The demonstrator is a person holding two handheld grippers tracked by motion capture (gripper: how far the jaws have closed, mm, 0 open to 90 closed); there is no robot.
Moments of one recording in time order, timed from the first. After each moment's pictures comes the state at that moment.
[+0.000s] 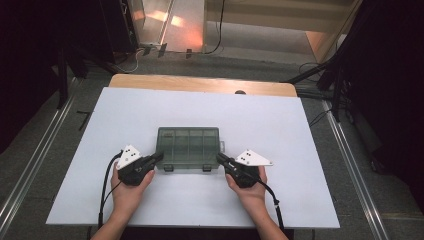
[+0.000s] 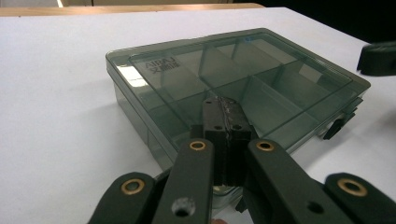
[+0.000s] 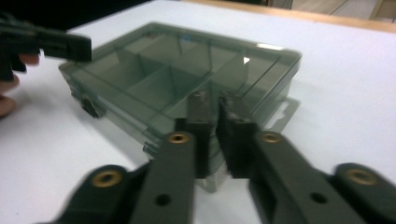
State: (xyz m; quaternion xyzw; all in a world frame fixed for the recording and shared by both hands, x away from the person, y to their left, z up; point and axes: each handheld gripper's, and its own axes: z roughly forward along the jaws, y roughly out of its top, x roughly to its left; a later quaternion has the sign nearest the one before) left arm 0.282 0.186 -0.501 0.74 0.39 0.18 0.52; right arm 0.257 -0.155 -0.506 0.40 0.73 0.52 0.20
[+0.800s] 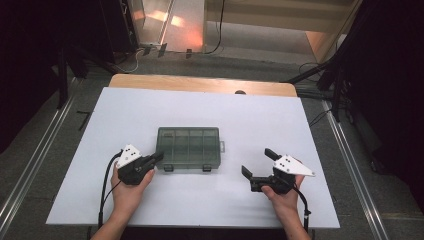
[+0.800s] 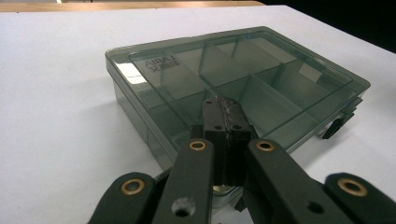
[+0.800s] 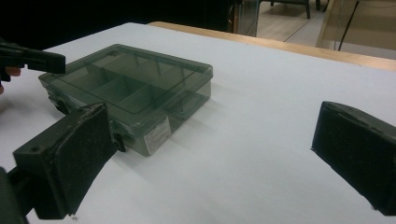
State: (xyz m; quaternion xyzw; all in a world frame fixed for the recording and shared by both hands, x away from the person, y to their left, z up) left arm 0.283 0.186 -0.500 0.74 0.39 0.17 0.51; right arm 0.223 -0.234 -0.486 0.42 0.70 0.53 0.25
